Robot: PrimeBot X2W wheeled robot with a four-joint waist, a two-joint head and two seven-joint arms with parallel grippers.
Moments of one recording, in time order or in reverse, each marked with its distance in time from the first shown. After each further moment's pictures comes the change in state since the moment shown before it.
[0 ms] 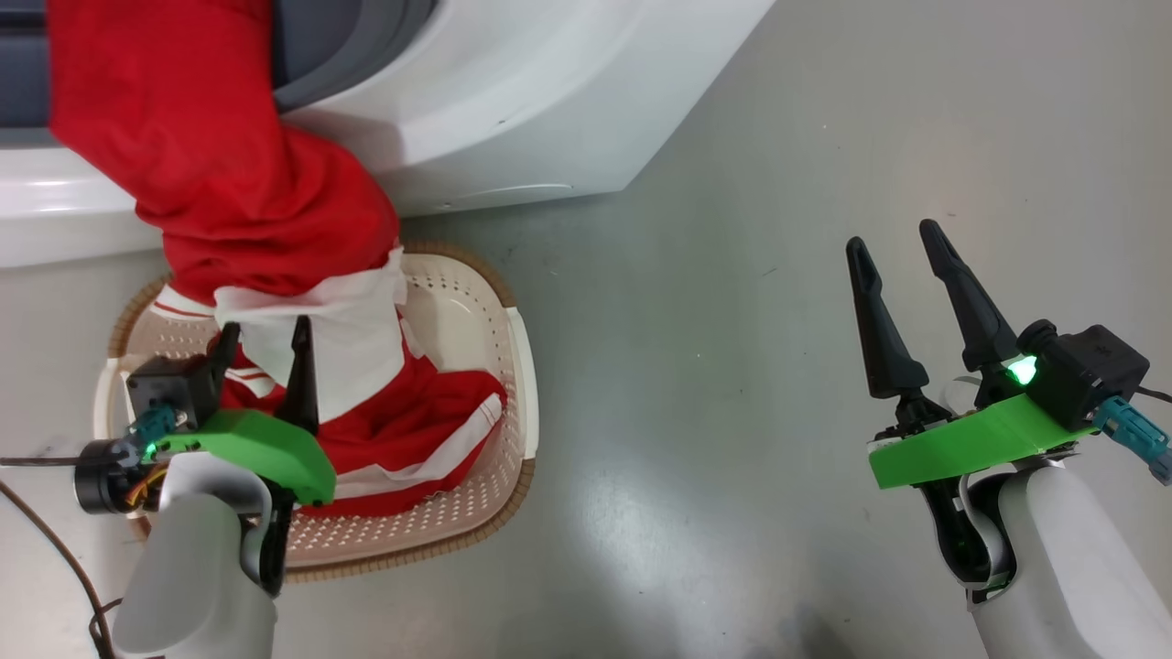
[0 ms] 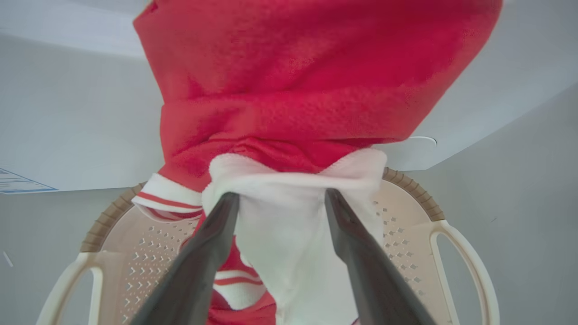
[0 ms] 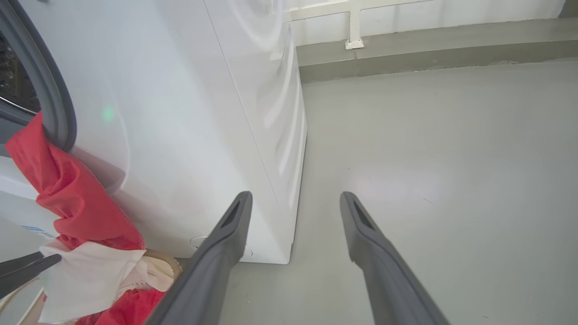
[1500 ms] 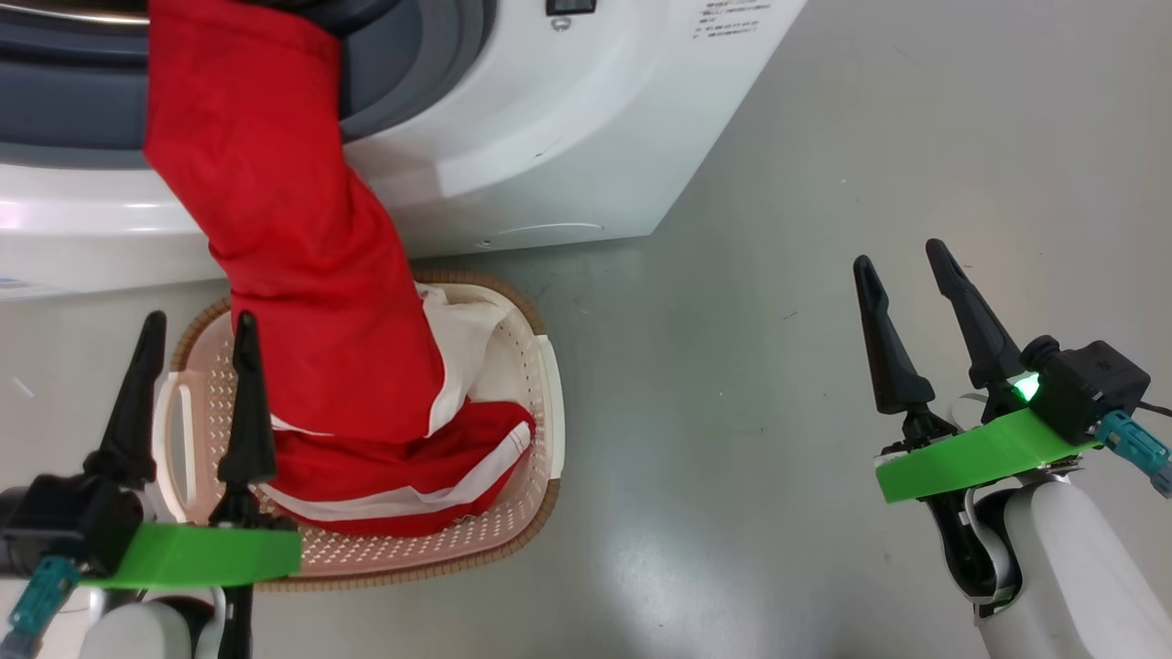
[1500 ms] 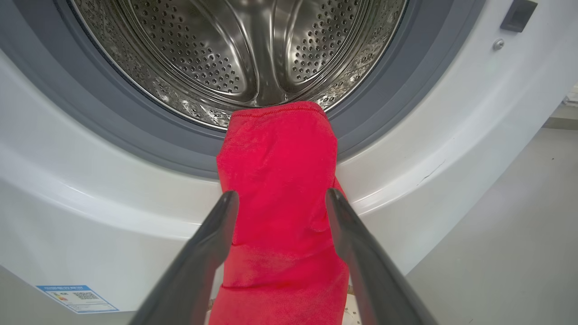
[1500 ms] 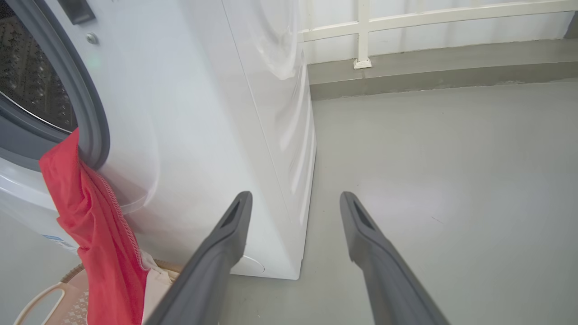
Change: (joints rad) left arm 0.372 -0.006 0.044 -0.757 -0.037 0.000 0.000; right arm 0.028 -0.009 -0.006 0.005 0.000 0.000 0.000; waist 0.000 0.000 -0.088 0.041
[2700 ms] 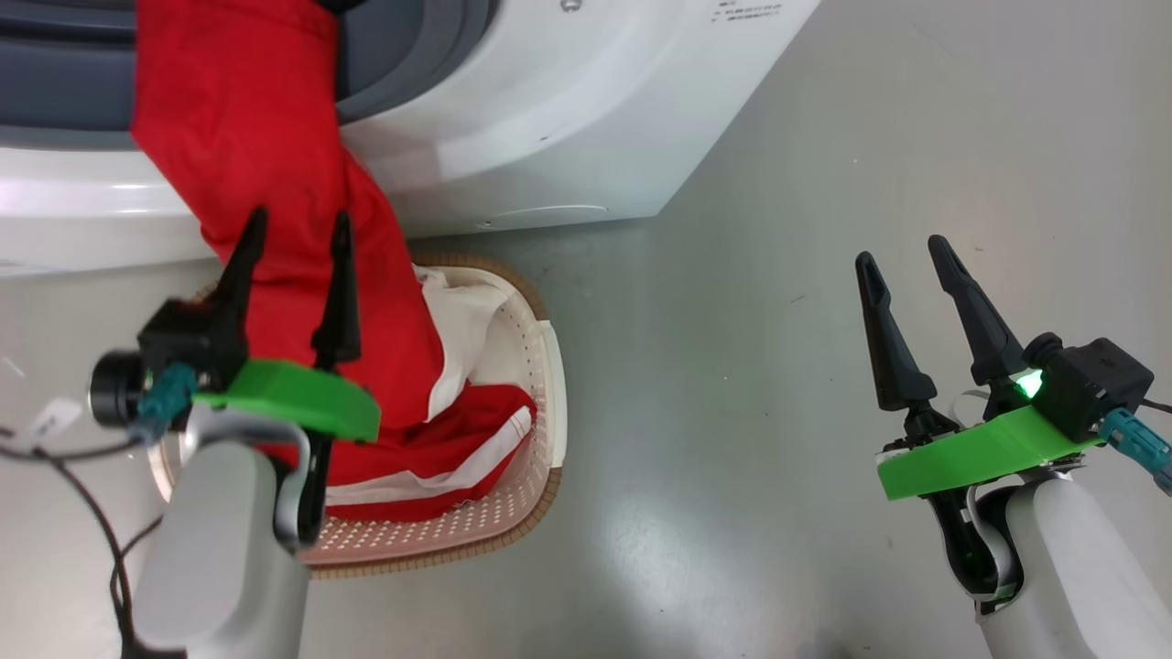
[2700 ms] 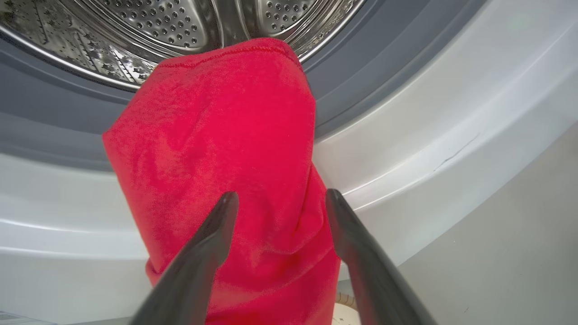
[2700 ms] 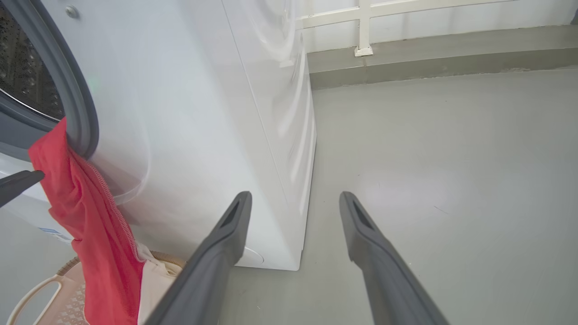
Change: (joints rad) left arm -0.335 -0.006 -0.169 0.395 -0.012 0.066 0.000; right arm -0.004 -0.001 -0.003 -0.002 0.000 0.000 0.000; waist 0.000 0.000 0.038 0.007
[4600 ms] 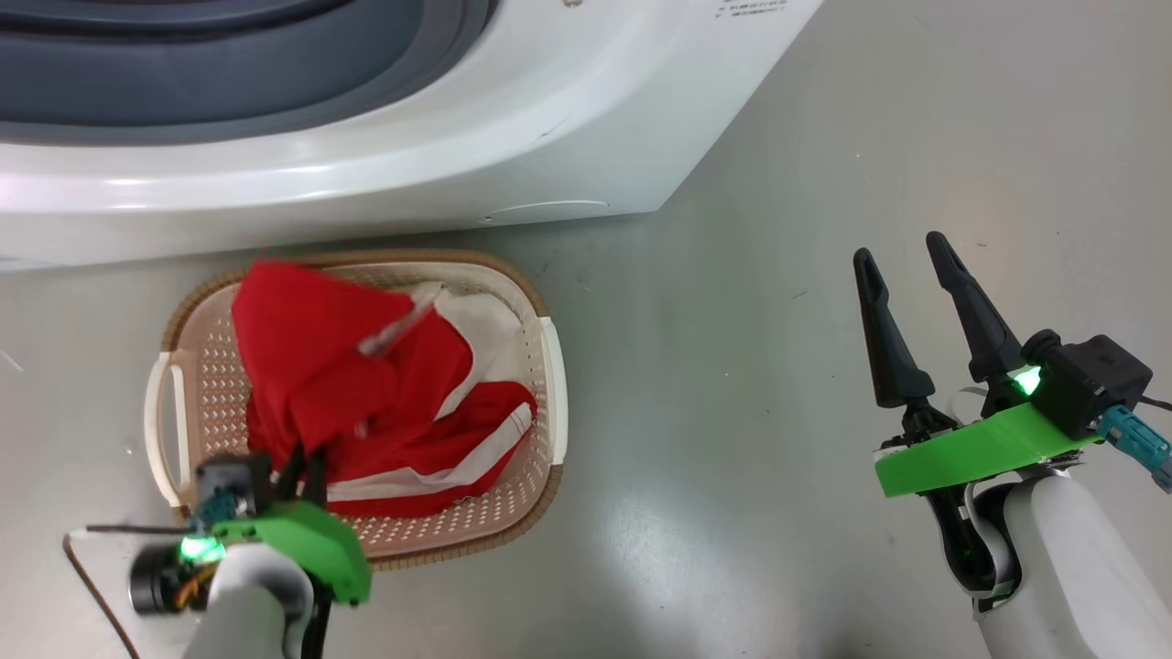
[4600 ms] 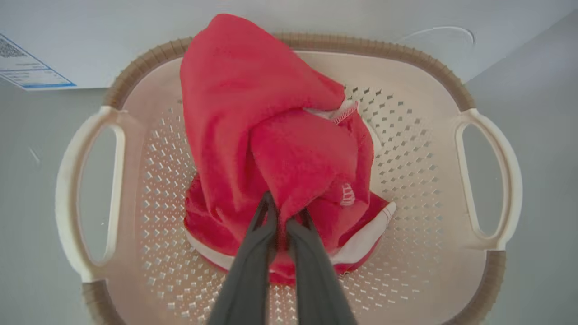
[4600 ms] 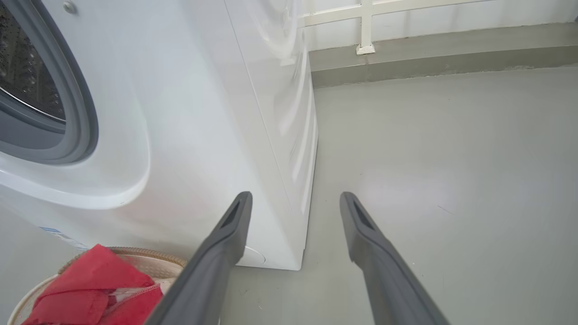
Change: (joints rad) left arm 0.062 -0.010 0.062 0.463 0.027 -0.013 0.000; right arm -0.006 0.003 0.002 0.000 0.000 0.000 0.000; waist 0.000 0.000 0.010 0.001
